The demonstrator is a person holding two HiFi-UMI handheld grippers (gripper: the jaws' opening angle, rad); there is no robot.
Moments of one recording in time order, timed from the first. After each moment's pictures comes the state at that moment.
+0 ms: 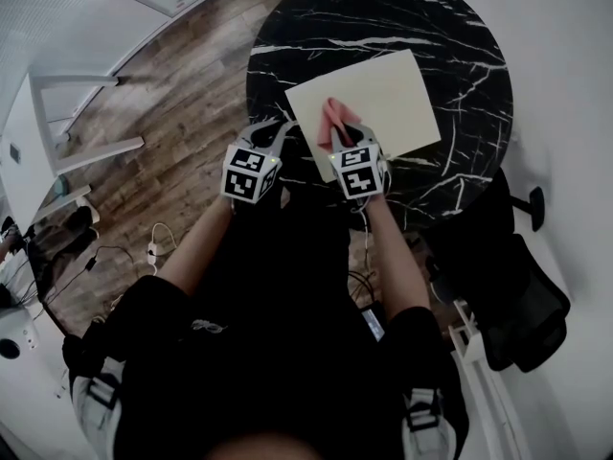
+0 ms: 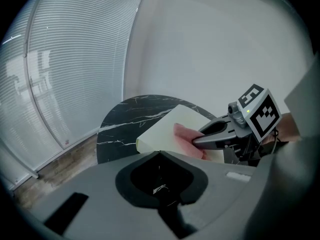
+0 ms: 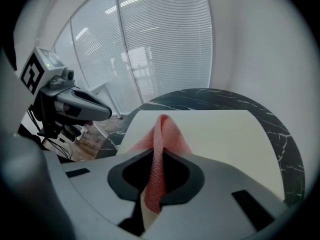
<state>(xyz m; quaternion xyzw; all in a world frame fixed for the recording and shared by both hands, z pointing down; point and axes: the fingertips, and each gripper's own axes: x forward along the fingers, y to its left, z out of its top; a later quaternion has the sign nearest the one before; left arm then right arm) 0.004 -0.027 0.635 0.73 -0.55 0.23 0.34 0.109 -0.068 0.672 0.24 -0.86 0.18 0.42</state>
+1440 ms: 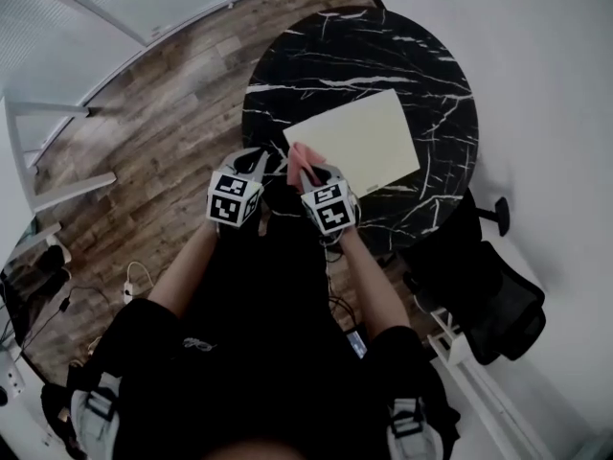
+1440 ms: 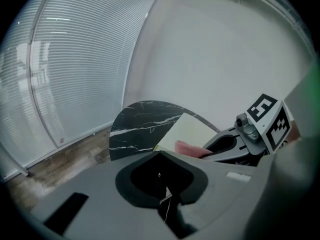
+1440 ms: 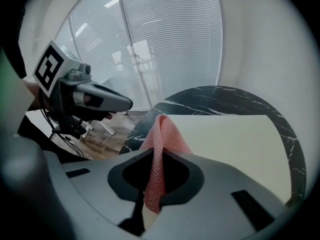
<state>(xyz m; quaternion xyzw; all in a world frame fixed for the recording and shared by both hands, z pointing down) -0.054 -0.031 0.630 0.75 -0.54 0.18 0.35 0.048 -0.026 0.666 0.21 -0.85 0.19 0.45</state>
